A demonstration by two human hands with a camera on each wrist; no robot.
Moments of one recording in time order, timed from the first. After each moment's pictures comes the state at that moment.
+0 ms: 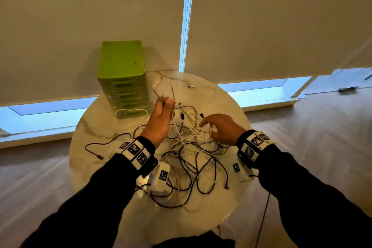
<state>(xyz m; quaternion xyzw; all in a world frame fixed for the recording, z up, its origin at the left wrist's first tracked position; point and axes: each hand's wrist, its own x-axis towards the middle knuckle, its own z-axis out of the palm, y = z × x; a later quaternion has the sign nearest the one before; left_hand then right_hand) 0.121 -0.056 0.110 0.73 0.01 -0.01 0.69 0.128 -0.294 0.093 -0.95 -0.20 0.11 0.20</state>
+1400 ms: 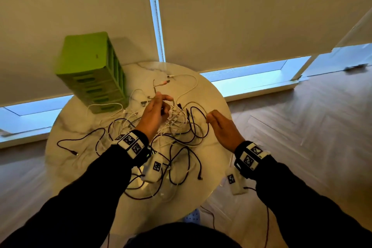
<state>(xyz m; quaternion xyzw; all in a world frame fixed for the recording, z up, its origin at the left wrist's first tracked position) 0.121 -0.166 0.083 0.66 0.01 -0.07 0.74 0.077 -0.402 0.054 -0.89 -0.05 0.00 0.46</state>
